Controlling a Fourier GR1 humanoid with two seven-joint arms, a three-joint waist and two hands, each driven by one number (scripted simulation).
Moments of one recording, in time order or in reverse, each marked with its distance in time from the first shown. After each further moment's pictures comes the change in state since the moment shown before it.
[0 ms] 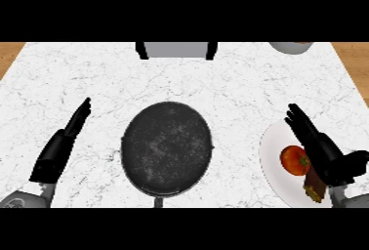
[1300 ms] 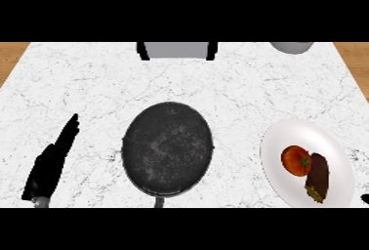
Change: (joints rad) left arm 0.114 -0.010 0.031 -0.050 0.012 0.084 0.210; right arm 0.406 -0.499 -0.119 -0.226 0.304 -0.650 0.887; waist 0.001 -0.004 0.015
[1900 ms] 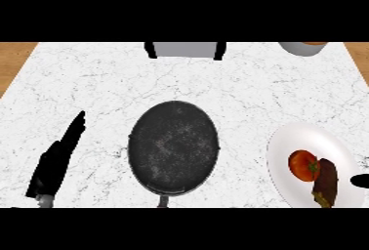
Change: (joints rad) left arm -0.014 -0.017 -0.011 -0.049 -0.022 -0.021 0.052; right arm -0.277 -0.171 0.069 -0.172 -0.110 0.258 0.395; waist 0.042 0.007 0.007
